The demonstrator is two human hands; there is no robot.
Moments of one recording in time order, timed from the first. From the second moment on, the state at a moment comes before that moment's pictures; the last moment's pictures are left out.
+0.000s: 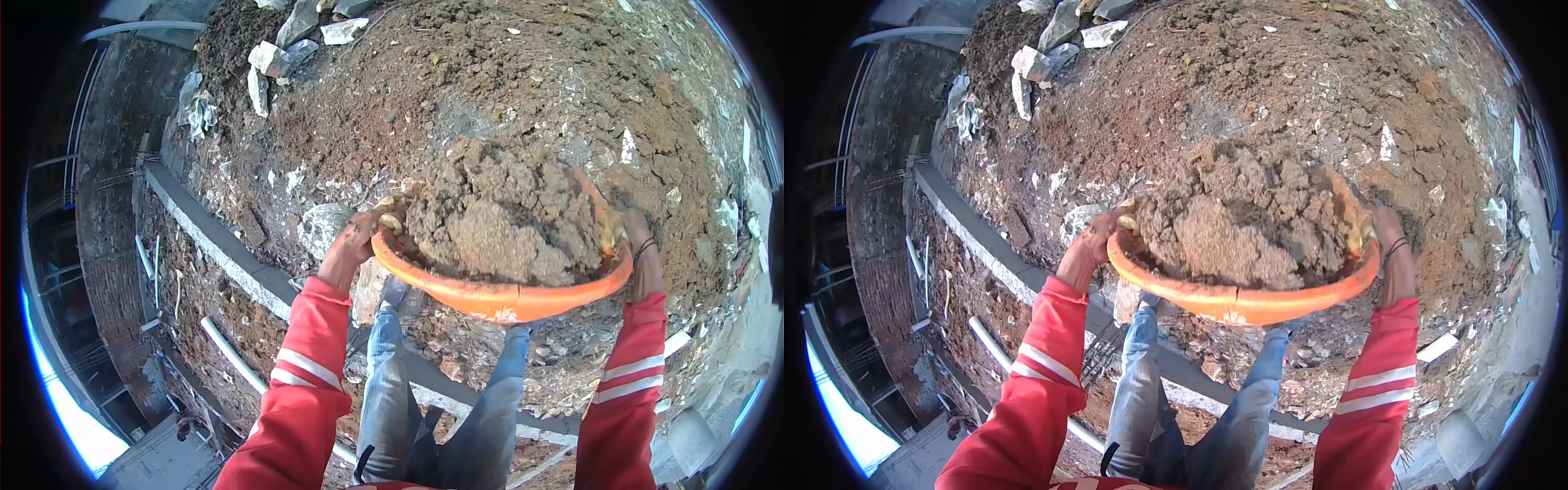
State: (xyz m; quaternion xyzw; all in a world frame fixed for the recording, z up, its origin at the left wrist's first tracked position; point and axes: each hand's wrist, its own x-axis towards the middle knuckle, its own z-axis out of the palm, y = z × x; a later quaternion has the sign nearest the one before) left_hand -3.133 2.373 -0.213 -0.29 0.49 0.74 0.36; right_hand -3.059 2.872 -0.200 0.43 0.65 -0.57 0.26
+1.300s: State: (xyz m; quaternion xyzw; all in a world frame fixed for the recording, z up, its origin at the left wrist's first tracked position) left_hand -2.461 2.461 -0.142 -0.74 0.53 0.42 0.07; right_hand -2.853 2.921 -0.085 0.09 0.99 -0.05 0.10
